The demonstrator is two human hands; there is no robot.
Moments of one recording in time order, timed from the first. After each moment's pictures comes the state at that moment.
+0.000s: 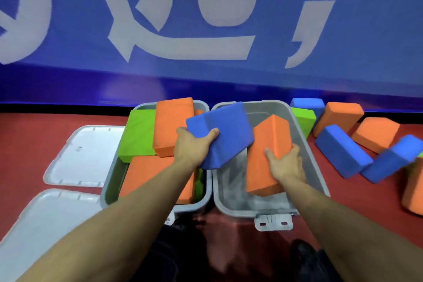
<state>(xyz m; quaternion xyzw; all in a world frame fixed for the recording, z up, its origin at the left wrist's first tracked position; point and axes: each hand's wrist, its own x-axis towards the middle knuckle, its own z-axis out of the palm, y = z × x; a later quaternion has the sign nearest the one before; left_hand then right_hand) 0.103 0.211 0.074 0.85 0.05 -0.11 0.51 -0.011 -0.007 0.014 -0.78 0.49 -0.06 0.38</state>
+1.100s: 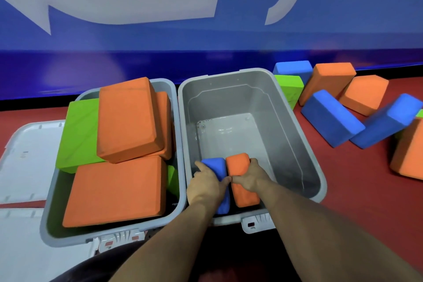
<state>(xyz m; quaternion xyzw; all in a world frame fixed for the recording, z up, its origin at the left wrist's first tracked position) 0.055 0.123 -0.080 0.95 -0.07 -0.29 0.11 0.012 -0.020 -0.119 -0.78 0.42 0.24 0.40</state>
